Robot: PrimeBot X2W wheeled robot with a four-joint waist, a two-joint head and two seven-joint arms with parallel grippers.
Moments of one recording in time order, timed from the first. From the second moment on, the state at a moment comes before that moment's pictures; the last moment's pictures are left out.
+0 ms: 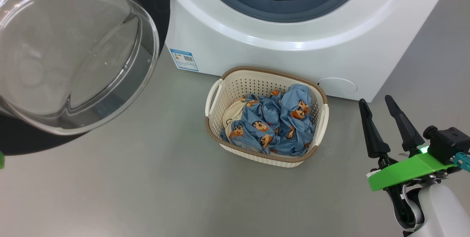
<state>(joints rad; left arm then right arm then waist) -0.70 0.50 -0.14 0.92 -0.49 -0.06 -0.16 -0.27 -0.20 0.06 0.22 0.42 0.13 -0.25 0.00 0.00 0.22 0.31</state>
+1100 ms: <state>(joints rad) -0.35 0.39 -0.12 0.42 -0.50 0.02 -0.26 -0.22 -0.18 0.06 0.23 0.42 0.13 -0.25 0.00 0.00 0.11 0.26</state>
